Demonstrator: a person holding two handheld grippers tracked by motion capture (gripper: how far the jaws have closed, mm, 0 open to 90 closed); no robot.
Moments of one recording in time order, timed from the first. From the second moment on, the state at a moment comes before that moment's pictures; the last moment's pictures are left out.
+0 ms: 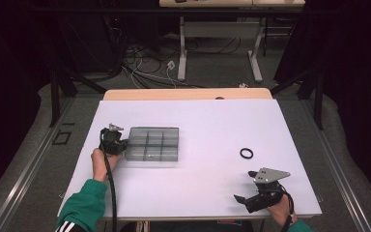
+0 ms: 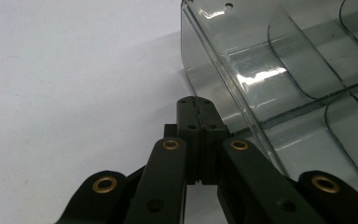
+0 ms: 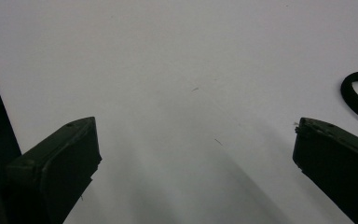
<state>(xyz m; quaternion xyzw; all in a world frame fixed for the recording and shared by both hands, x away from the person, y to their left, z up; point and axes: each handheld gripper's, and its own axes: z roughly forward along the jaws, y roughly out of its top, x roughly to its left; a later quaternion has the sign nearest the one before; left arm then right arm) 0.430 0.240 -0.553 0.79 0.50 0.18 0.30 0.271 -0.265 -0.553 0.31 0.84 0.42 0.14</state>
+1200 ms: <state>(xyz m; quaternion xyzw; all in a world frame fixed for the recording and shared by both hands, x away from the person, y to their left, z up) 0.415 0.205 -0.546 0.81 0.47 0.15 0.31 0.271 -0.265 -0.553 0.31 0.85 0.41 0.14</state>
